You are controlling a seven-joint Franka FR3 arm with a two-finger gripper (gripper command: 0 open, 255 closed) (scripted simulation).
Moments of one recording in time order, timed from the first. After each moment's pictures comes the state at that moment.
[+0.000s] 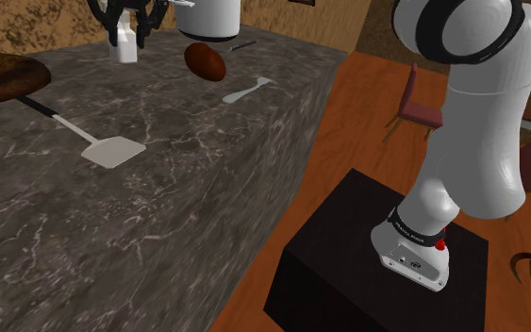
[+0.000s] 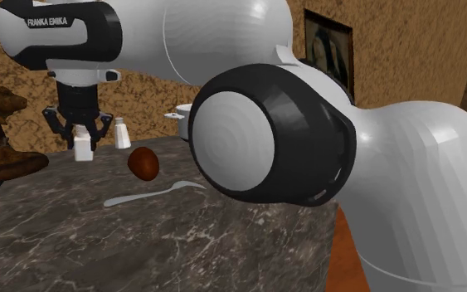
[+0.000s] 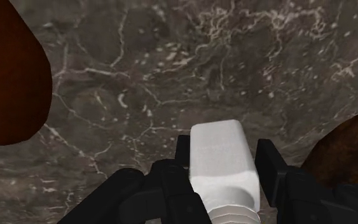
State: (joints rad) arm 0.46 0.44 0.07 -1.07 -0.04 1.82 0.67
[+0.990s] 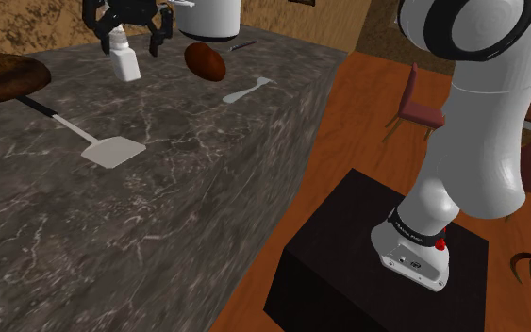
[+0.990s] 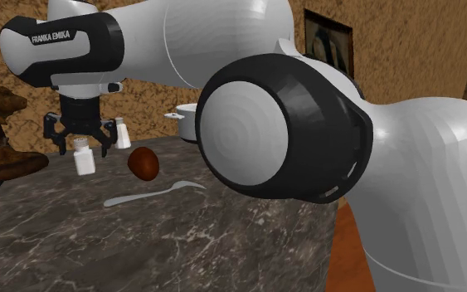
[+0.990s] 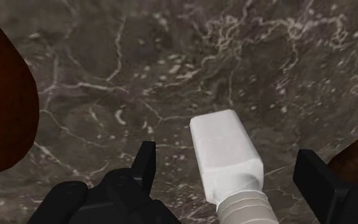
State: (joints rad) arm 0.46 0.40 0.07 -1.19 -0.04 1.91 0.67
